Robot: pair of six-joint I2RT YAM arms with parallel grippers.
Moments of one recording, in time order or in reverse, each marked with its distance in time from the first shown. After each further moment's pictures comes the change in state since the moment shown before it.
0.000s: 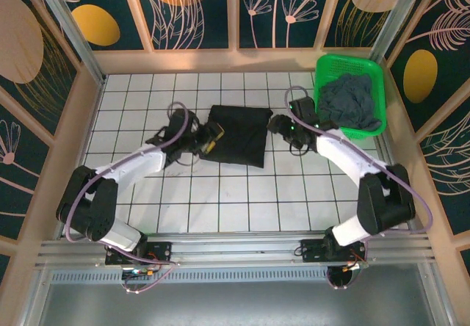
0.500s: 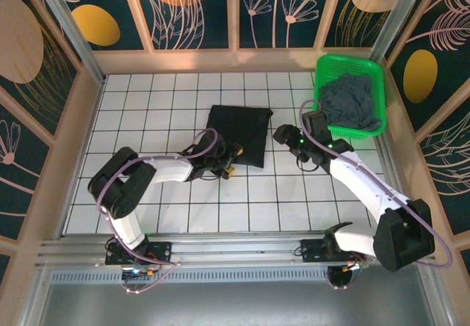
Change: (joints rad) left arm -0.178 0.279 -0.039 0.238 -0.082 -0.457; right arm 0.008 -0.246 -0.151 -0.007 -0.037 0.089
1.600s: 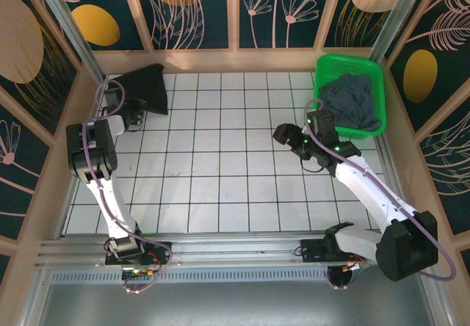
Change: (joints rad) left arm 0.916 0.321 0.468 -0.080 0.114 0.642; right arm -0.029 -0.058 0.000 0.018 -0.141 -0.106
